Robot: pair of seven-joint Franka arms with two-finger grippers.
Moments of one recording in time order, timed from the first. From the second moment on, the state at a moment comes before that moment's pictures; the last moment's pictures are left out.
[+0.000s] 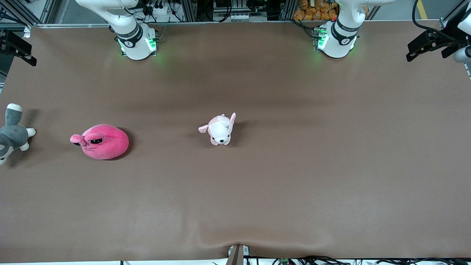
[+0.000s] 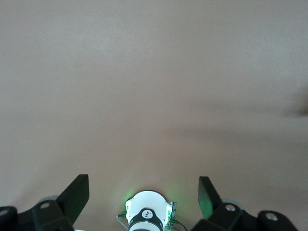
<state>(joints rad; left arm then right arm) -0.04 -0.20 -0.01 -1.64 0.06 1.37 -0.14 -0.02 -0.10 -0.03 -1.47 -0.02 1.32 -0.14</state>
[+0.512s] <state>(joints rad) -0.03 -0.20 -0.01 -1.63 0.06 1.37 -0.14 -0.02 -0.10 -0.03 -1.47 -0.02 1.32 -0.14</state>
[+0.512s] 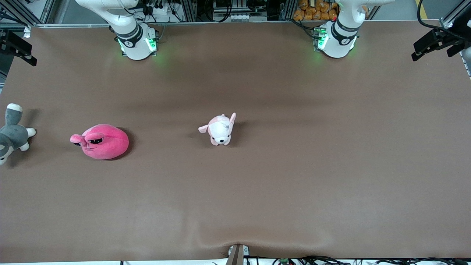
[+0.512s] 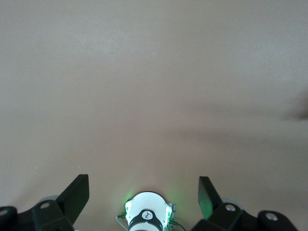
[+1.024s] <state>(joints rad) -0.02 -0.20 -0.01 -1.63 0.06 1.36 -0.14 -0.02 -0.10 -0.03 -1.47 -0.02 1.32 -0.14</state>
